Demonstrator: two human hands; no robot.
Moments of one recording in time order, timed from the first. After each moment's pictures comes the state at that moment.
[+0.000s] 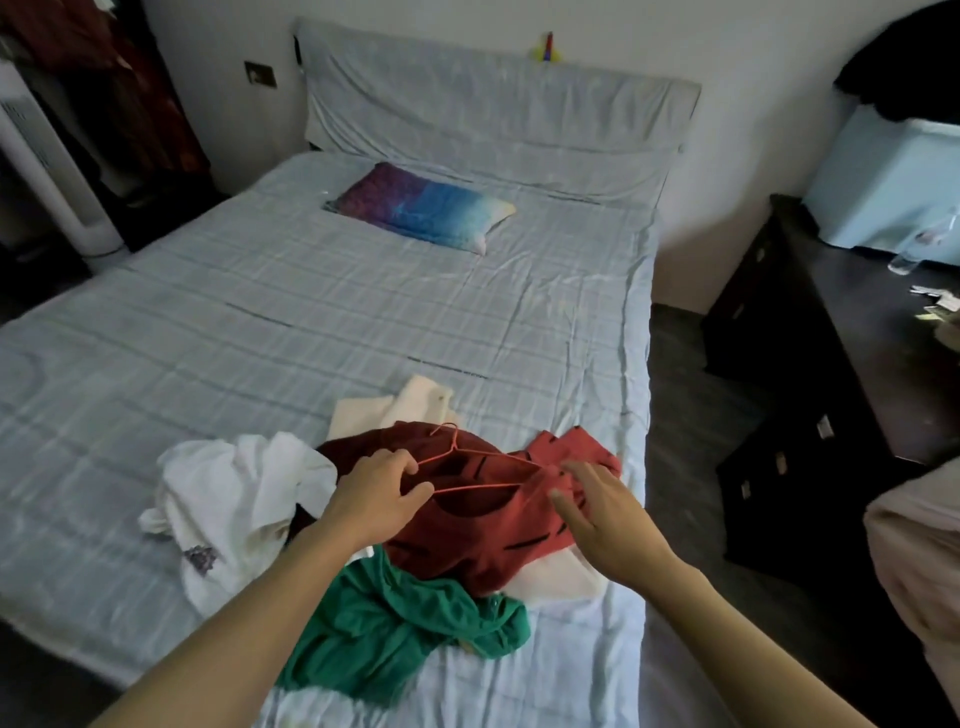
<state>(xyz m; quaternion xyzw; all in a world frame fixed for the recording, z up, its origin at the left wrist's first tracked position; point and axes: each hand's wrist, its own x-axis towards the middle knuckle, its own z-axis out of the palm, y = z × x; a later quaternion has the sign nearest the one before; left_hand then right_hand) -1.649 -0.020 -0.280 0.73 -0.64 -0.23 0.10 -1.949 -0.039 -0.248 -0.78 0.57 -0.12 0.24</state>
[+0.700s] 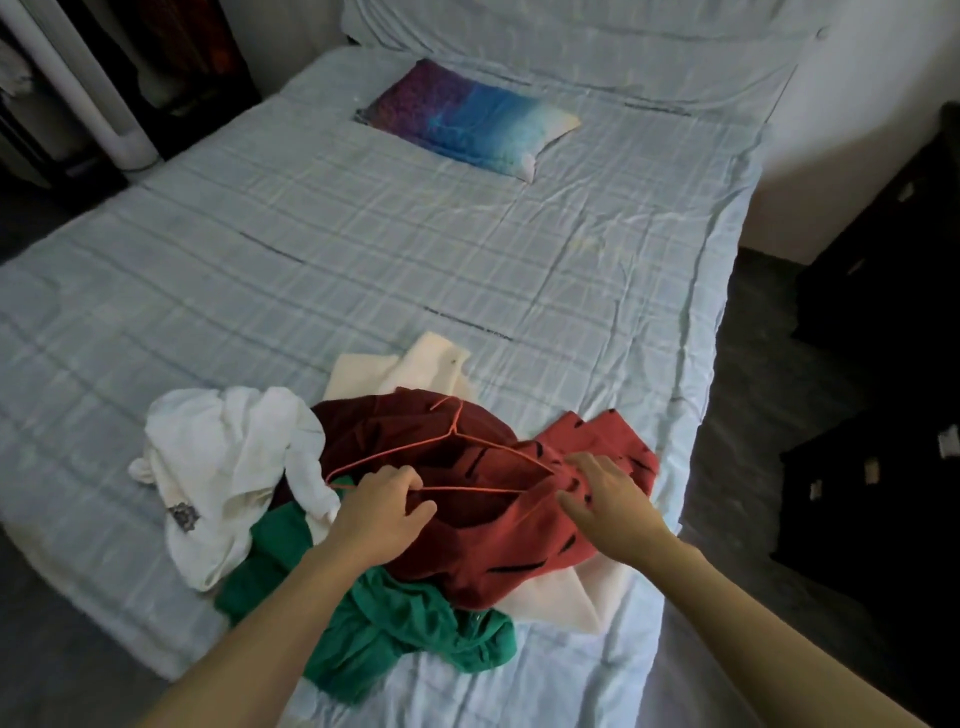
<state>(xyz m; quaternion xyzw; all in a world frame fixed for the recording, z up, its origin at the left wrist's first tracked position) -1.693 -0.083 -0.367 0.77 -0.57 -0.27 0.05 -1.976 -0.183 -0.350 -0.79 0.53 -0.02 0.31</state>
